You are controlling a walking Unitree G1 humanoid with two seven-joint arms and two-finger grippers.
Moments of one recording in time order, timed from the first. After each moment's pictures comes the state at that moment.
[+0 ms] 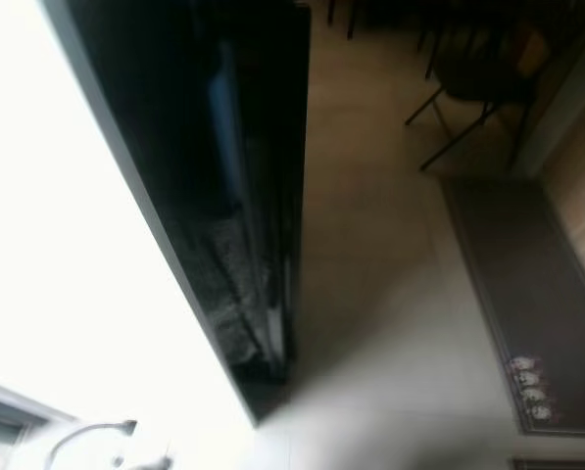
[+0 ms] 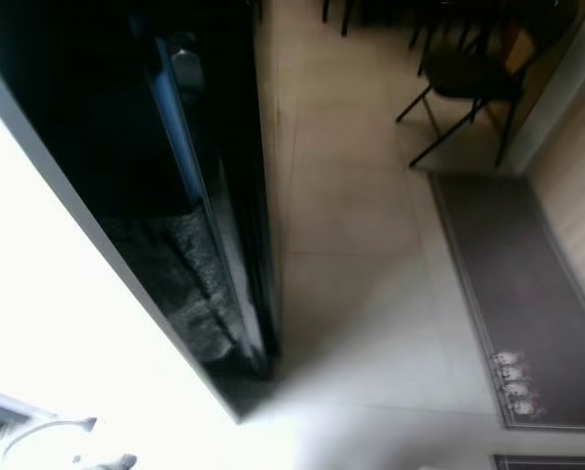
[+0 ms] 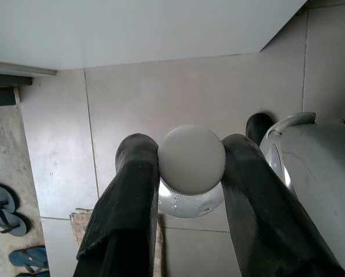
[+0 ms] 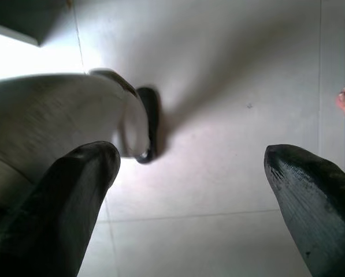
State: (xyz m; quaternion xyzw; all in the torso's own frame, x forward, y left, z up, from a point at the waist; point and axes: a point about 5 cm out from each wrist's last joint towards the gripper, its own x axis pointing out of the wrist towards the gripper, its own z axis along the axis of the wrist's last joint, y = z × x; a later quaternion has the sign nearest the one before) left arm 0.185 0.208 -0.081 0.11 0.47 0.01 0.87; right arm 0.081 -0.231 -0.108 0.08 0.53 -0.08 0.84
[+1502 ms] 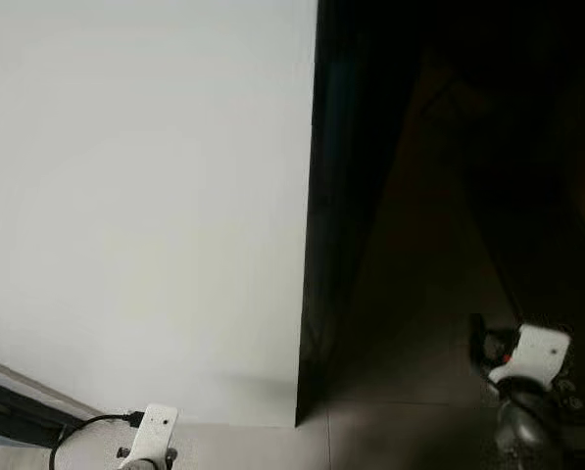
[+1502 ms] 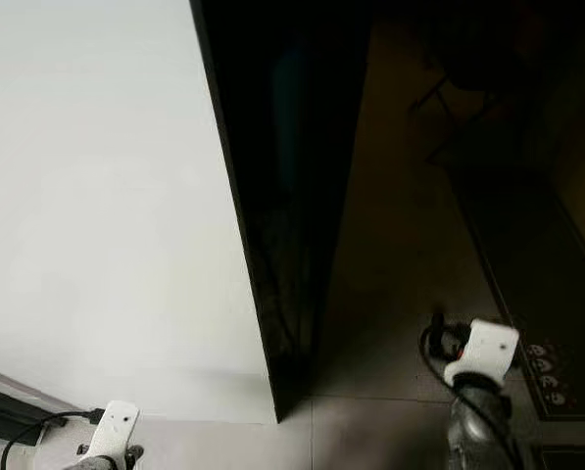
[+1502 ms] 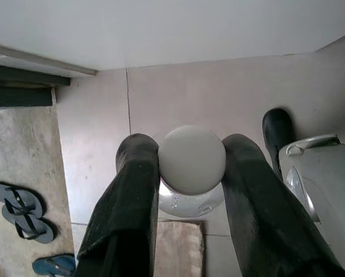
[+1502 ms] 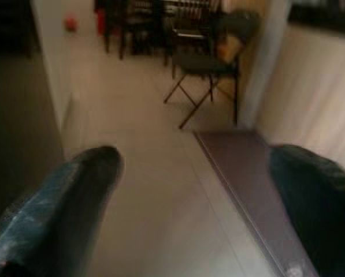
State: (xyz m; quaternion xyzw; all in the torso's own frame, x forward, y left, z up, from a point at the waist) left arm 0.187 0.222 -0.076 0.13 0.46 0.02 0.88; right arm 0.254 -0.265 0.063 -0.03 -0.01 -0.16 0.99
